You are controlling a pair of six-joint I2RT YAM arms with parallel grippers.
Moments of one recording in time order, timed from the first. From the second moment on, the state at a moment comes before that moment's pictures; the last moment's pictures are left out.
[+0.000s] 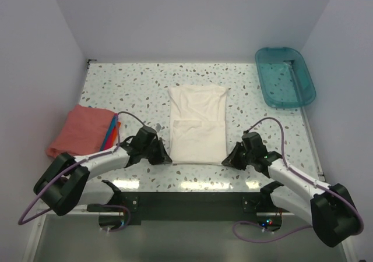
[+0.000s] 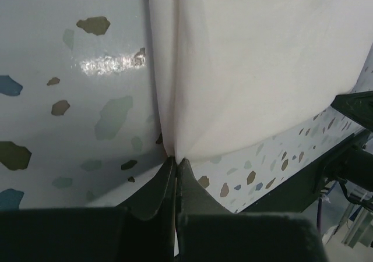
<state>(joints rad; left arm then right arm) -0.61 1.30 0.44 -0.06 0.26 -0.85 0.45 1.00 0.31 -0.26 -0.19 0.96</state>
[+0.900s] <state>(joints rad) -0.64 1.08 0.85 -0.48 0.08 -0.75 0.52 0.88 0.78 -0.71 -0.12 0.63</state>
